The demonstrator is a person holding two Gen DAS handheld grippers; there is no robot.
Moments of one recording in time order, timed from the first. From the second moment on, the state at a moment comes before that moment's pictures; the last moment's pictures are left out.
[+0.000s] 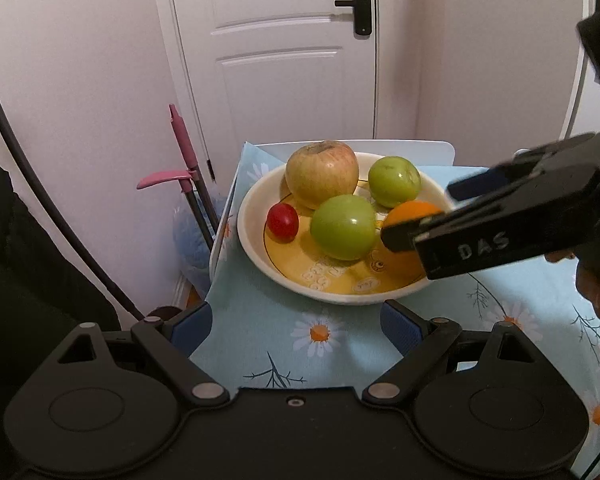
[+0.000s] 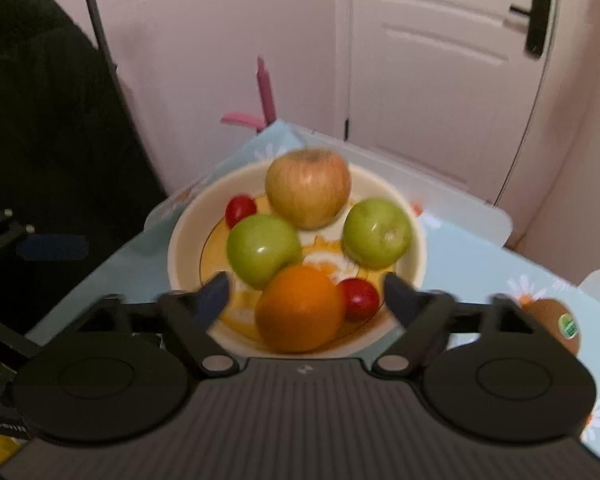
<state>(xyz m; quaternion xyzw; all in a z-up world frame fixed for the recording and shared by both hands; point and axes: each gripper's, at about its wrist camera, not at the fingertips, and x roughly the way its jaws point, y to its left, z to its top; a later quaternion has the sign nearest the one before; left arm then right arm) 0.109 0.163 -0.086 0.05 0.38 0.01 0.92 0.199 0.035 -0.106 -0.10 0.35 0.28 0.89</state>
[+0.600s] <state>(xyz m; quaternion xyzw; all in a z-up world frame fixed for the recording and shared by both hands) 0.097 0.157 -0.063 0.06 0.36 0.00 0.93 0.174 0.010 -0.074 -0.06 0.36 0.23 0.90</state>
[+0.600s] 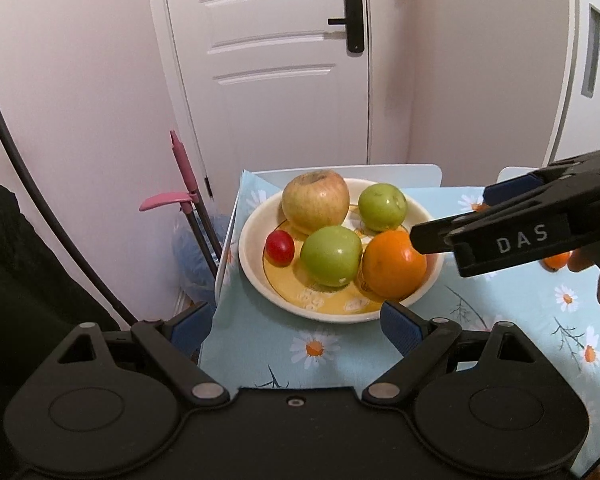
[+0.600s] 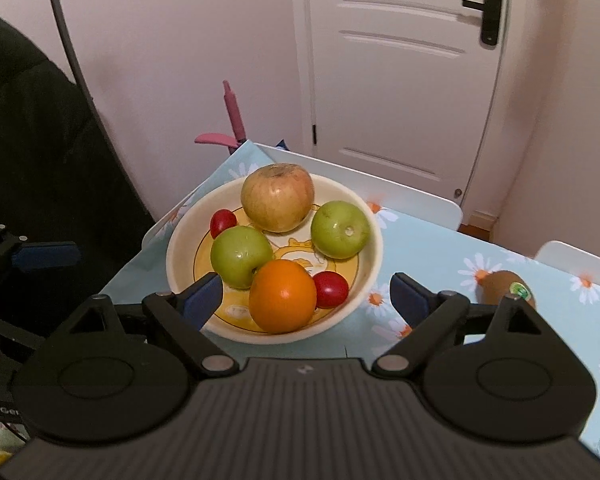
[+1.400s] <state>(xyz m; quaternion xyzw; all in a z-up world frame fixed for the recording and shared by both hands) 0.093 0.085 -0.015 0.08 0.32 -0.06 0.94 0.127 -0.134 -0.031 0.01 0.34 0.11 0.93</state>
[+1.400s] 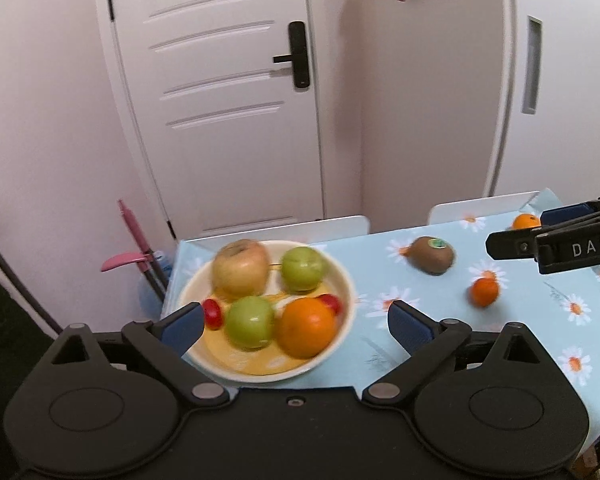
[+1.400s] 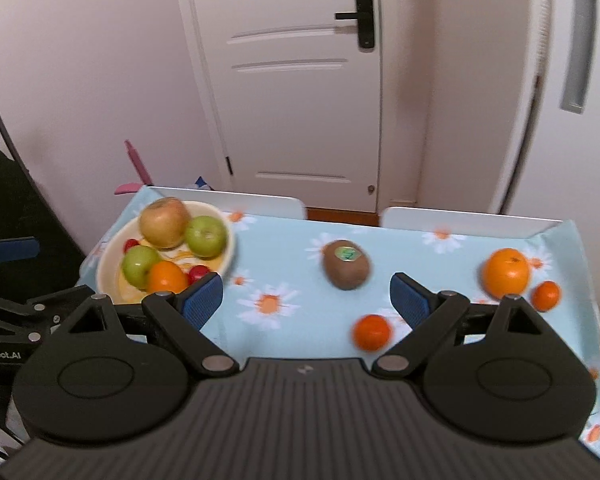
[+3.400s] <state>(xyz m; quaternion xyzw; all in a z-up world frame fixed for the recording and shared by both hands) 0.179 -0.131 -0.138 0.04 0.41 -0.03 0.91 0.253 -0.331 -0.140 -0.08 0.38 0.18 0.91</state>
